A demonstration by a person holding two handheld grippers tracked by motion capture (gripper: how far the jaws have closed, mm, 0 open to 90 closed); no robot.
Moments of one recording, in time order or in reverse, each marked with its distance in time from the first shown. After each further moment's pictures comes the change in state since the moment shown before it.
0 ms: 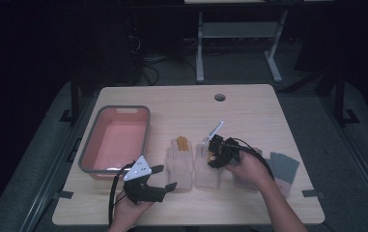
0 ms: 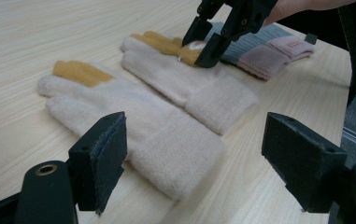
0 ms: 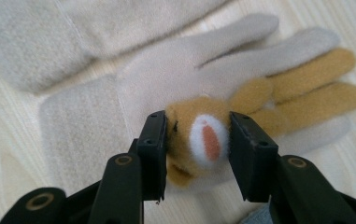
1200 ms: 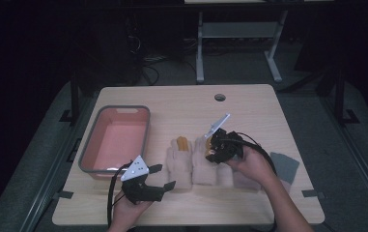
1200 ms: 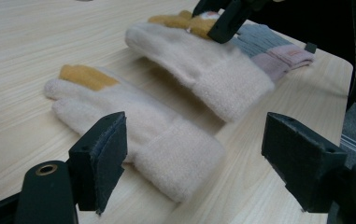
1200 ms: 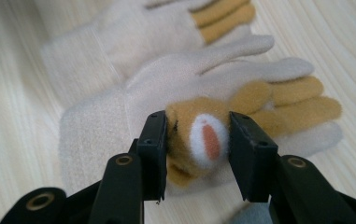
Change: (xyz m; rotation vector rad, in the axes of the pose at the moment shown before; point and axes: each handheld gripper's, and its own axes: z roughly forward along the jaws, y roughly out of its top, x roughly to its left) left arm 0.001 0.000 -0.005 -0.024 0.007 -0.015; right arm 0.008 0.010 -0.042 -0.116 0.006 -0.020
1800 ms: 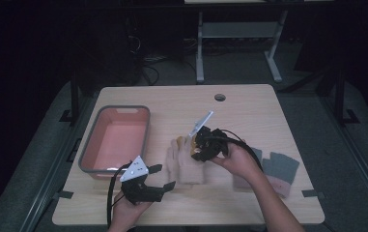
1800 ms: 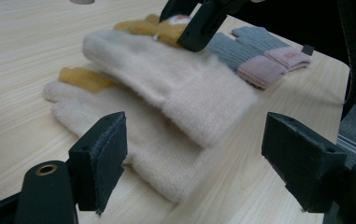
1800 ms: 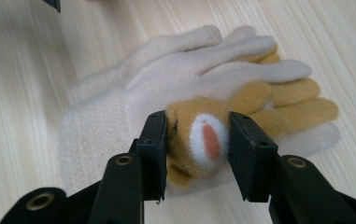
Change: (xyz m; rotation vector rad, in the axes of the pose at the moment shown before) left arm -0.001 0.000 -0.002 -0.009 -0.003 0.001; right arm 0.013 0.036 0.014 -0.016 0.040 -0.069
